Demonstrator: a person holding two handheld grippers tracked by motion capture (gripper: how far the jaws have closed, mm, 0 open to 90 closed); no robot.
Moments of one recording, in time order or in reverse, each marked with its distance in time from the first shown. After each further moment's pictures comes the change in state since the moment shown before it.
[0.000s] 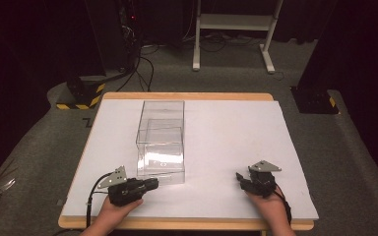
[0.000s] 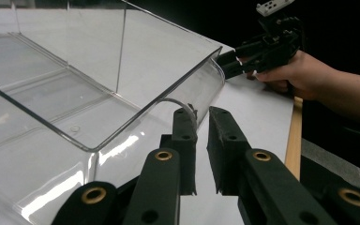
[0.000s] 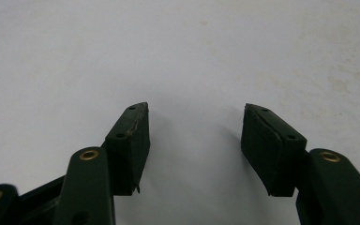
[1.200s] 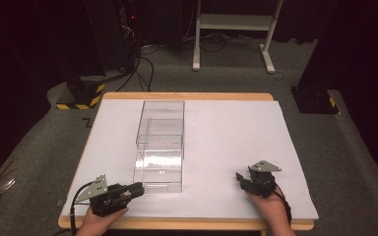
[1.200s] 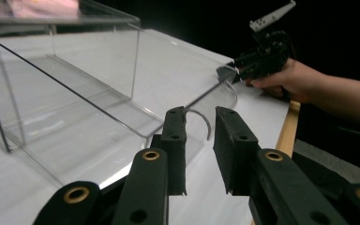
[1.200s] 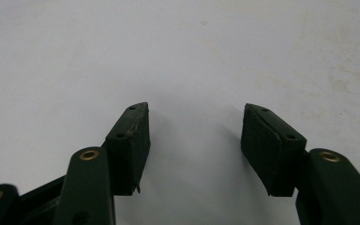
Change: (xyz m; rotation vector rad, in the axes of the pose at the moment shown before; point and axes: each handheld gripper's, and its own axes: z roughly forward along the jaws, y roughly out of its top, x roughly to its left) left arm -0.012 -0.004 -0.049 -0.076 0.056 0.037; right arm 0.000 0.000 0.000 0.000 0.001 0.000
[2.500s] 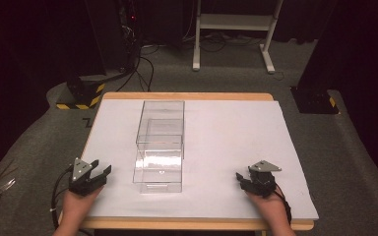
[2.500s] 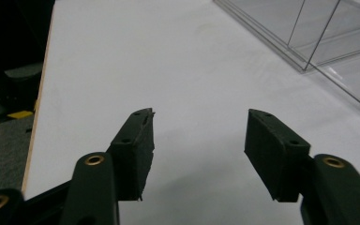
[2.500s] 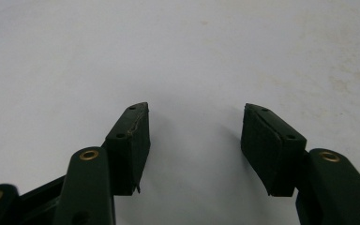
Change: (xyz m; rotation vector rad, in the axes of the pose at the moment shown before) left arm 0.084 -0.014 -0.029 0.254 0.724 -0.008; right arm 0.000 0.000 0.000 0.000 0.001 0.000
